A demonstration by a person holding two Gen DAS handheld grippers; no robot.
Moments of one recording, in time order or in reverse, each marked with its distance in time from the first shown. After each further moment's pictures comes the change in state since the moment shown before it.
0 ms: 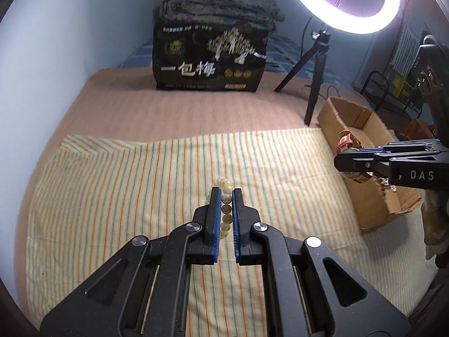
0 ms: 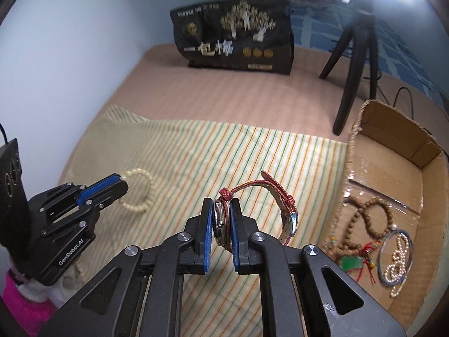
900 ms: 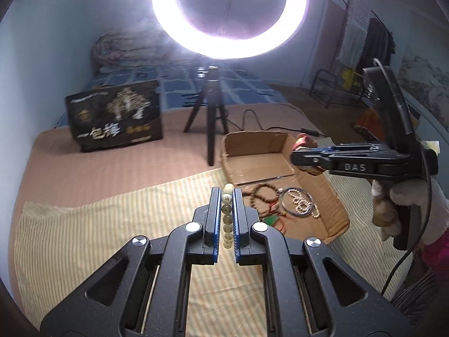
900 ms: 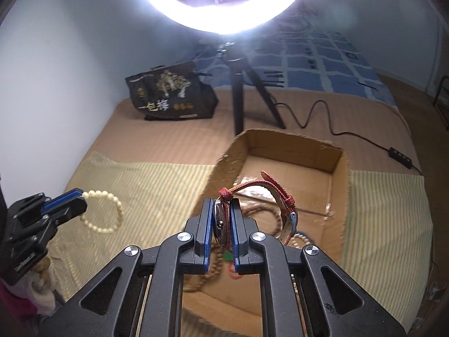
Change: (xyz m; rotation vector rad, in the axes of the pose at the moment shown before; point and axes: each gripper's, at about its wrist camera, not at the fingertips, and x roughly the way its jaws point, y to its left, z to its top) left arm -0.034 -0.139 0.057 0.179 -0.078 -0.199; right arm -0.099 -0.115 -0.016 0.099 -0.176 -0.067
